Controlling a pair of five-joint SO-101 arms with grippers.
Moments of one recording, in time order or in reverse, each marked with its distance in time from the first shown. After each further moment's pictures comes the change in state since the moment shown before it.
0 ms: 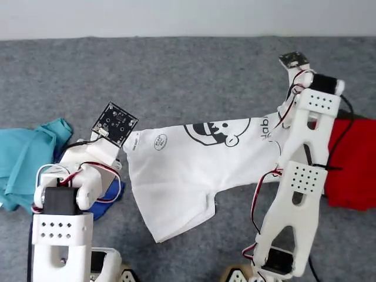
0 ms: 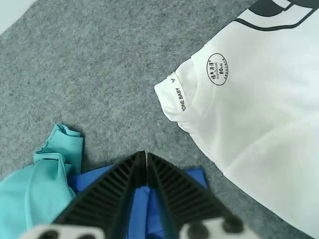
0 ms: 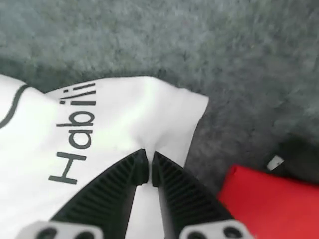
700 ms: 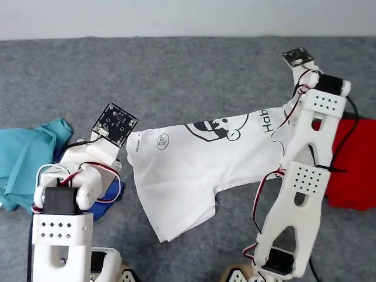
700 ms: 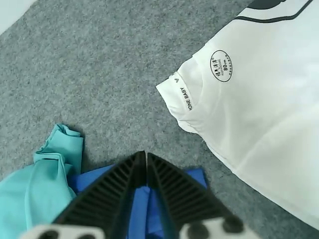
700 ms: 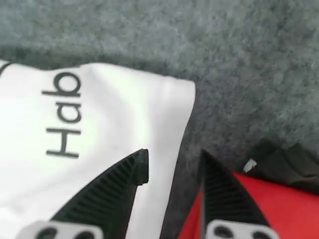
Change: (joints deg) left arm 0.0 0.0 0.0 0.1 0.0; right arm 1.5 -1.4 -0.4 -1.4 2.9
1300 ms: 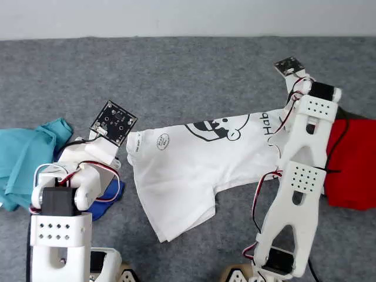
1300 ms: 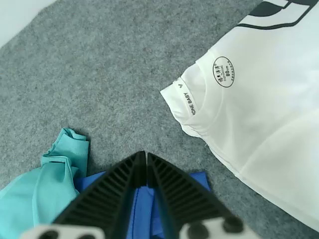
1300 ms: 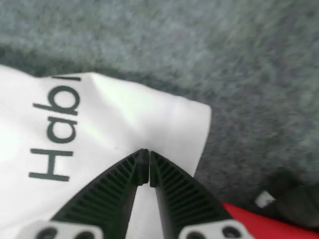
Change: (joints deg) left arm 0.0 0.0 -2.2 0.9 -0.1; right arm -0.4 7.6 -2.1 -6.0 3.3
